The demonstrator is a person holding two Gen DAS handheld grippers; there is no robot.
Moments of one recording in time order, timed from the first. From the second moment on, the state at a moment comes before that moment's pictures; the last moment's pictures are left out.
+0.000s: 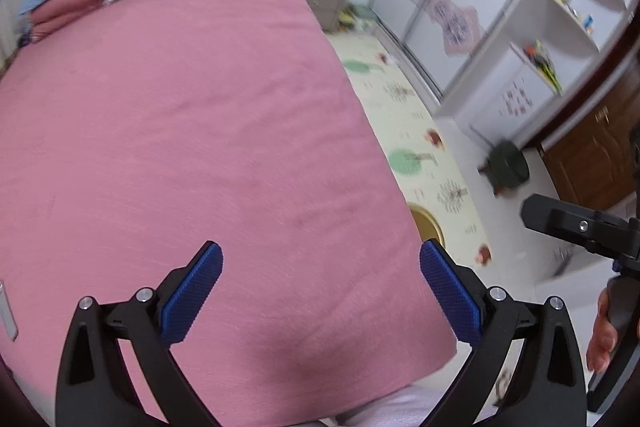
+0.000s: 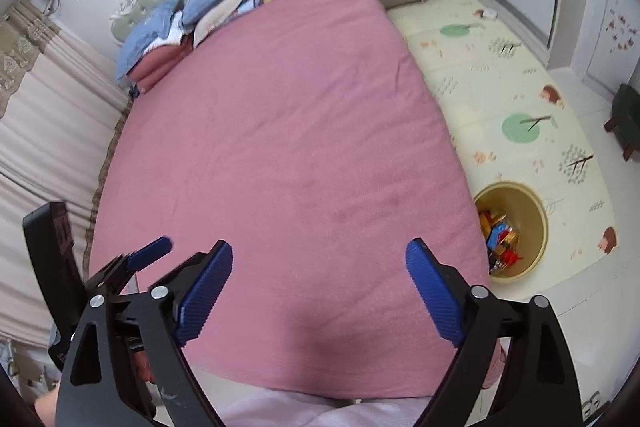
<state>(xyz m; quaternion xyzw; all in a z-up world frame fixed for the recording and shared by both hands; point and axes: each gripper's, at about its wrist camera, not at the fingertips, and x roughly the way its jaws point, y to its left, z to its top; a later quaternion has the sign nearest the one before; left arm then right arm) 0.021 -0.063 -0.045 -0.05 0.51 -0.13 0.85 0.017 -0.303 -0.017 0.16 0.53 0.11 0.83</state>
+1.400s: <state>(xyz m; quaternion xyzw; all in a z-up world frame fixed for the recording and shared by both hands) -0.011 0.011 0.073 -0.11 0.42 0.02 0.90 -0.014 -0.230 0.078 0.09 0.41 0.16 0.89</state>
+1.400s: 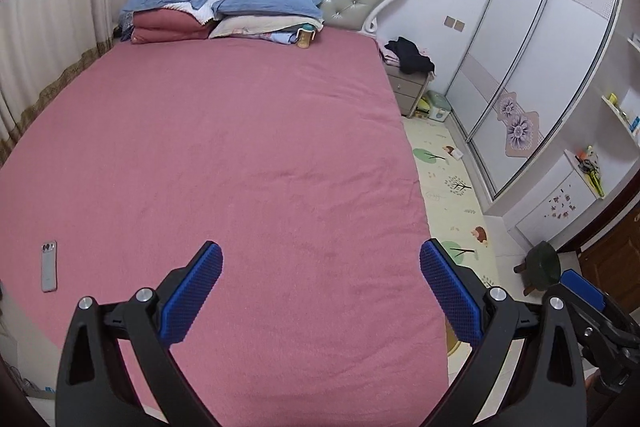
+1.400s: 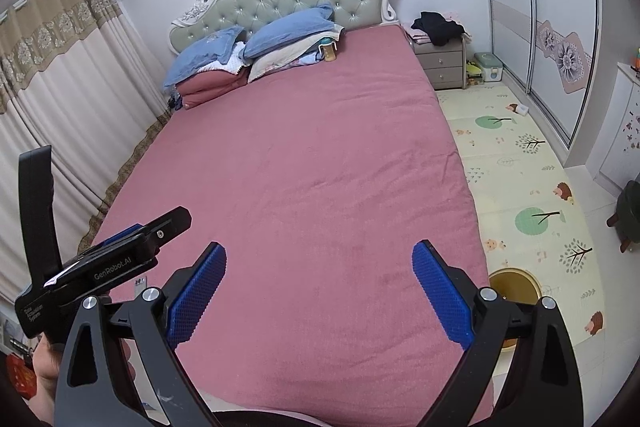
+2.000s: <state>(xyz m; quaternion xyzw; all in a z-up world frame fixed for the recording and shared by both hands) -0.030 0.007 0.081 -0.09 0.41 0.03 0.91 -0.029 -0.230 0.078 0.10 0.41 0.18 0.89</state>
